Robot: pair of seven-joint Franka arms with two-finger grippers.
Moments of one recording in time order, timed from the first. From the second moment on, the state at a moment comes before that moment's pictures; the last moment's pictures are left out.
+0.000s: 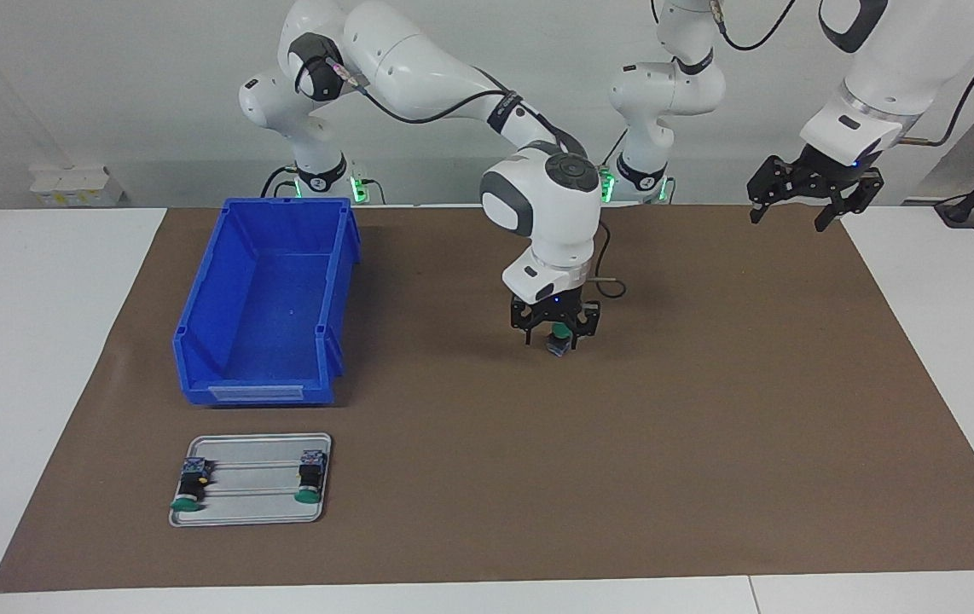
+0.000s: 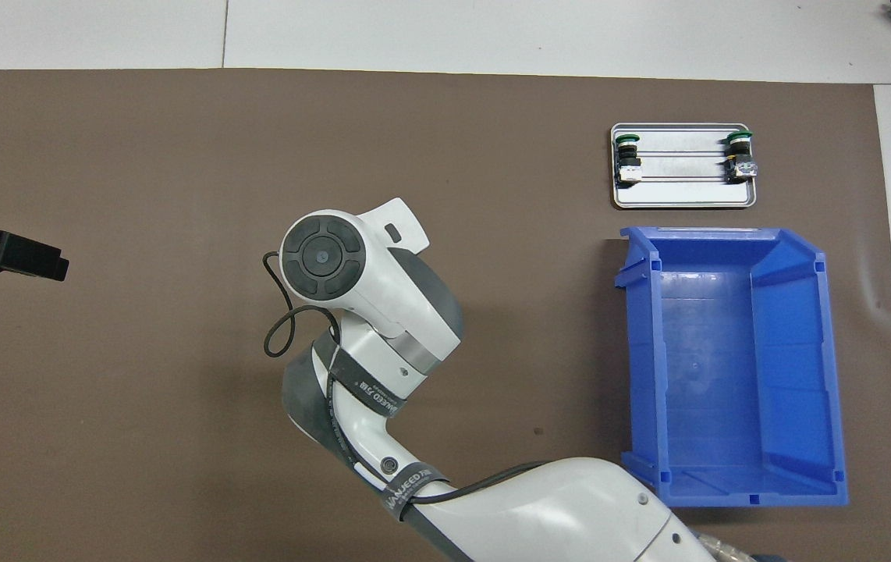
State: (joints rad) left arm -0.10 -0.02 0.05 -1.57 -0.02 1.52 0.18; right arm 0.74 0.70 -0.01 -1.20 -0.08 2.04 0.99
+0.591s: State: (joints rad) left arm -0.10 -0.02 0.05 -1.57 -0.02 1.52 0.18; right arm 0.76 0.72 -0.01 -1.21 -0.07 2.07 1.00
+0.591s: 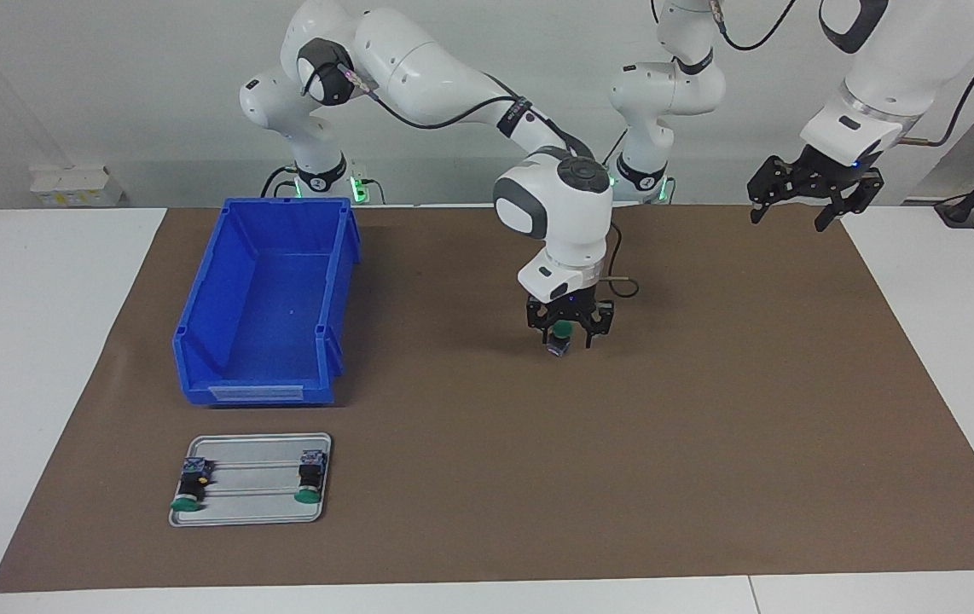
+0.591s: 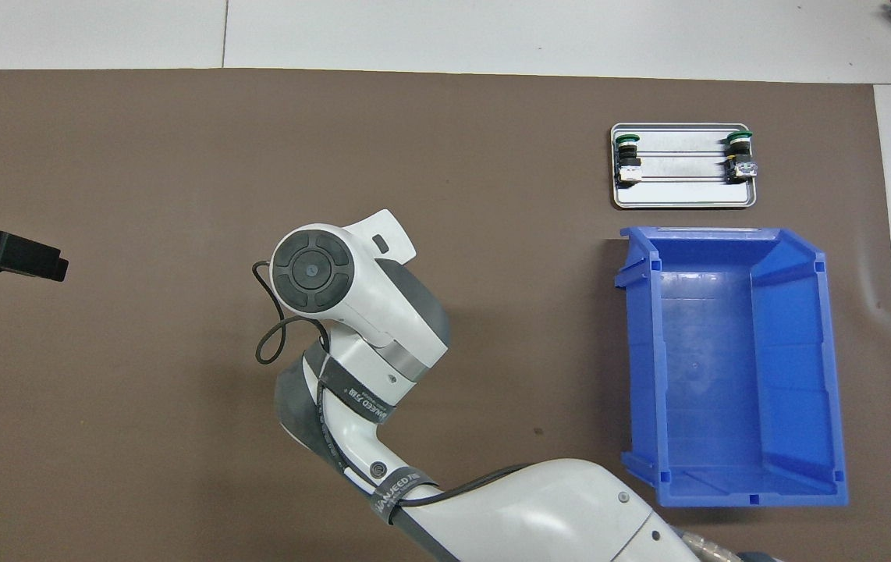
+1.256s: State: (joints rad) left arm -0.10 -0.02 0.05 -1.57 -0.02 1.52 0.18; right arm 0.77 0.72 0.01 -1.28 -0.06 2.10 1.00
